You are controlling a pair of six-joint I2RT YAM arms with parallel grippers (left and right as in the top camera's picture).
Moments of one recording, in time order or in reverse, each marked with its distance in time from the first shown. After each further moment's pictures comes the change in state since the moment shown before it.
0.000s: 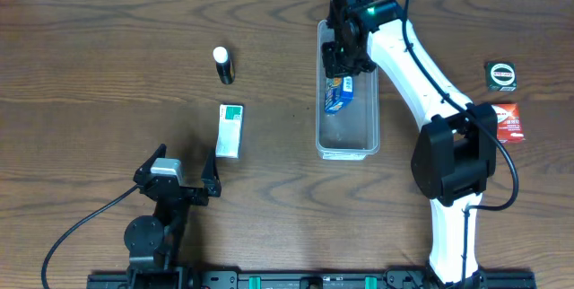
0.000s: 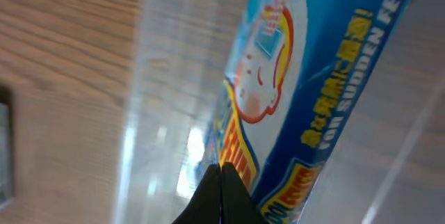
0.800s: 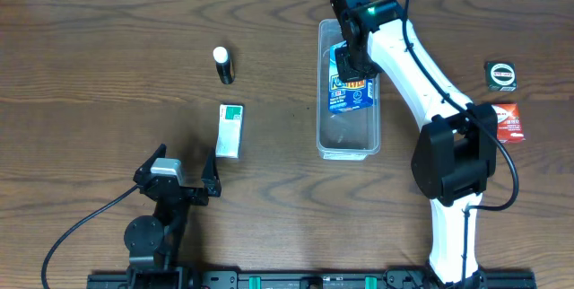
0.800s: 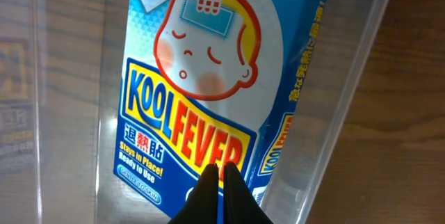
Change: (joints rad) left arm 0.000 0.000 0.000 0.000 0.000 0.000; right arm -0.002 0.000 0.000 -0.089 0.238 0.004
